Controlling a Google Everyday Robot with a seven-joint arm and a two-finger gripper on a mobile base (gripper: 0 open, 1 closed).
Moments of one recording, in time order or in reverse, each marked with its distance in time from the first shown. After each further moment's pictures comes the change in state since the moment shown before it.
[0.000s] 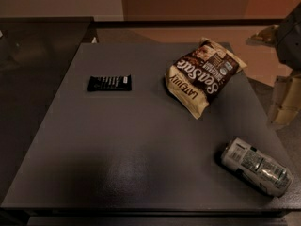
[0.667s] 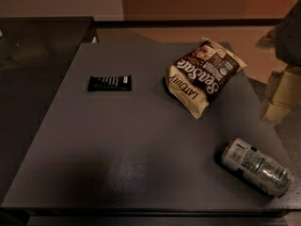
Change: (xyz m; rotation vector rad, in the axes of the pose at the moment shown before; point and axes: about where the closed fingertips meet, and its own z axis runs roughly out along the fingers) arm 0.005 0.000 -0.001 -0.026 0.050 0.231
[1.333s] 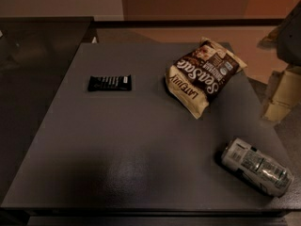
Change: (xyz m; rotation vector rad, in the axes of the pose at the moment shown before) arm 0.002 0.000 0.000 -0.006 -0.004 0.026
